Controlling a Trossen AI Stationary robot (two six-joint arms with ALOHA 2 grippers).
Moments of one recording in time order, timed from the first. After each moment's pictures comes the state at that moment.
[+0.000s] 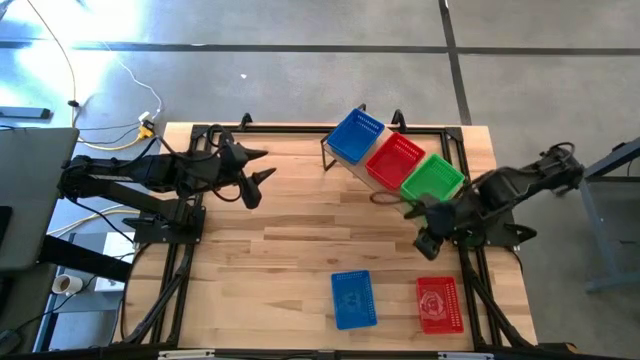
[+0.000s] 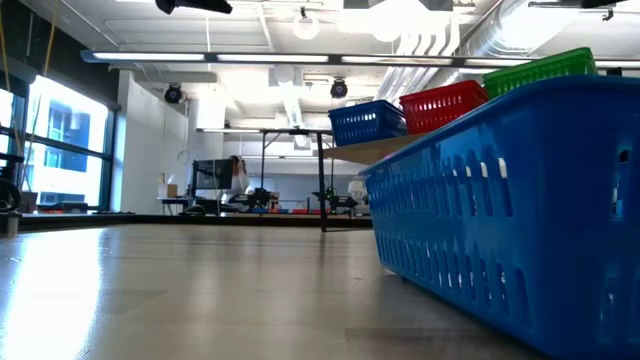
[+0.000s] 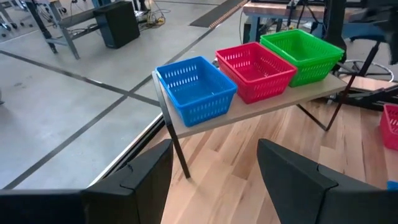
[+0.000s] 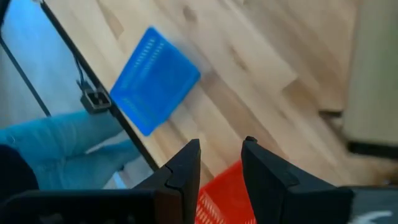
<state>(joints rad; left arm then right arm) 0.04 0.95 1.04 -0.49 -0.57 -0.16 0.42 1.12 1.28 -1.23 -0.01 1.16</state>
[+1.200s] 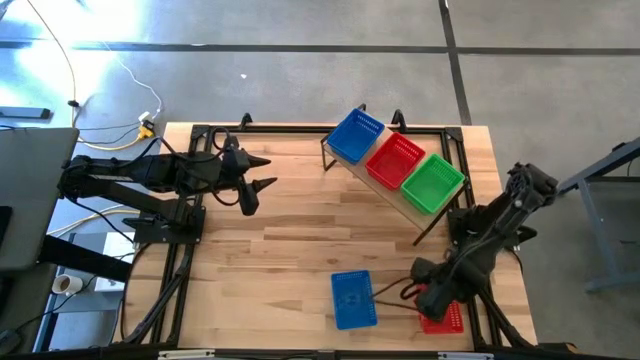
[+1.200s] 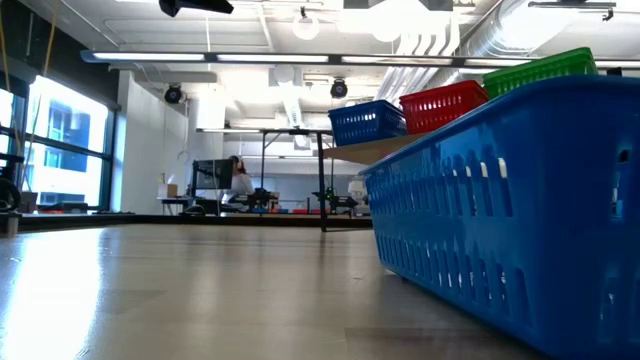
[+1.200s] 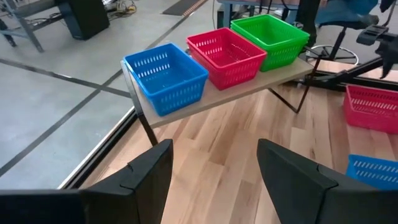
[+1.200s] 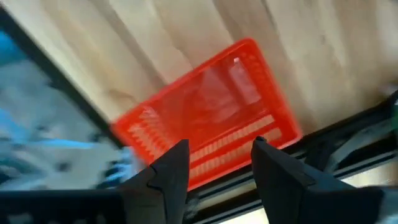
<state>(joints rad) 0.04 0.95 1.04 -0.52 -0.45 -0.16 0.82 1.52 1.28 -1.27 -0.16 1.36</state>
